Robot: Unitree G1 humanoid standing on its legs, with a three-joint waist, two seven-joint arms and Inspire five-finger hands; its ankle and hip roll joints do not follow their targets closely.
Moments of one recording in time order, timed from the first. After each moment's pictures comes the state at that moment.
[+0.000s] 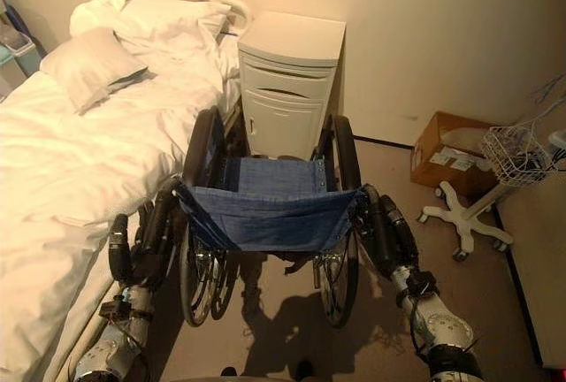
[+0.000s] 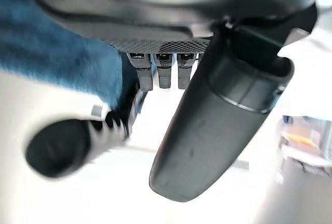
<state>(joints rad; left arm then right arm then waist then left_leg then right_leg) 0.04 0.20 0.25 0.67 -1.82 0.41 -0.54 -0.11 -0.36 -0.27 0.69 1.68 0.45 0.40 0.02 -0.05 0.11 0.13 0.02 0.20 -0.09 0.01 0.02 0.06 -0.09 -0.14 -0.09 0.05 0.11</state>
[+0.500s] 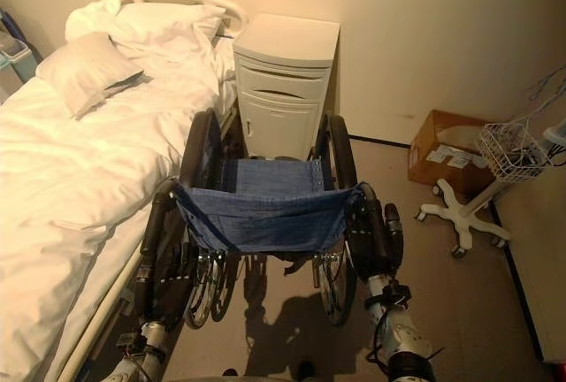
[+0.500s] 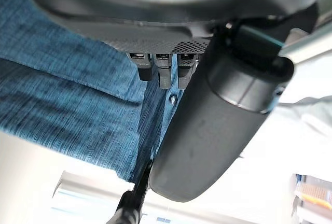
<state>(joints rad) 0.09 0.16 0.23 0.88 -1.76 0.47 -0.57 -0.10 -0.11 -0.40 0.76 1.87 0.34 0.46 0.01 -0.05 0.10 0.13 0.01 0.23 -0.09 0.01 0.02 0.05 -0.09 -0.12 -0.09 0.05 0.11</state>
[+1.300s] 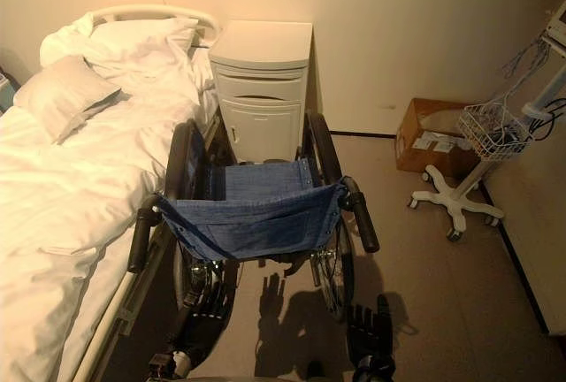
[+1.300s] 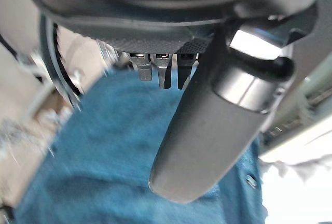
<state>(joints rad) 0.15 0.10 0.07 0.94 -1.48 0.36 -0.48 0.07 -0.07 -0.21 1.02 1.76 0.08 0.28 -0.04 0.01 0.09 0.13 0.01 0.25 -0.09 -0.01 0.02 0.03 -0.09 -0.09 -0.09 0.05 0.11</state>
